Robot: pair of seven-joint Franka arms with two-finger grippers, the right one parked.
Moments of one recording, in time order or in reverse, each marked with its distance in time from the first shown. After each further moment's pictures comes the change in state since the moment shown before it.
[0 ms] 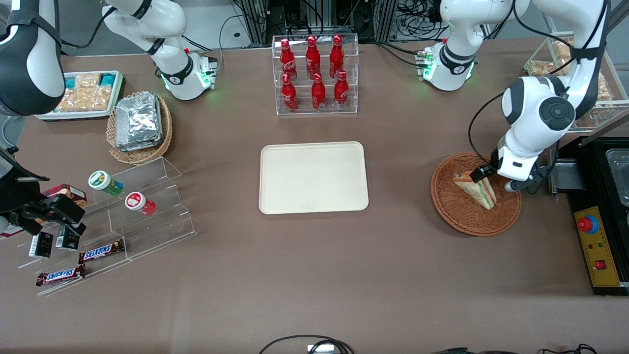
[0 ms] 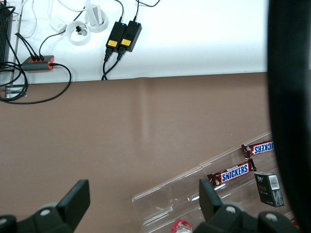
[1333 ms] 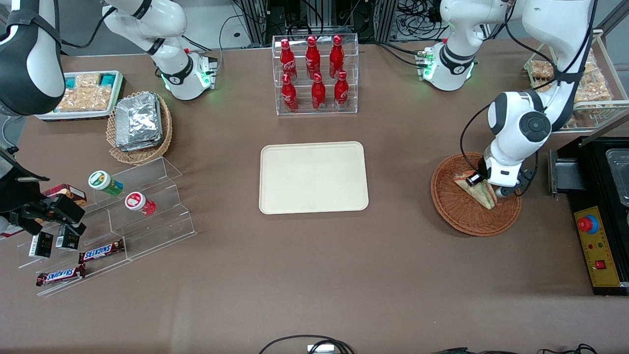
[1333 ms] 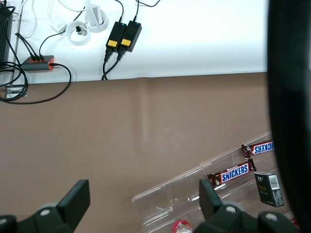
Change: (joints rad) arm 0.000 0.116 0.000 -0.050 0.000 0.179 -0.137
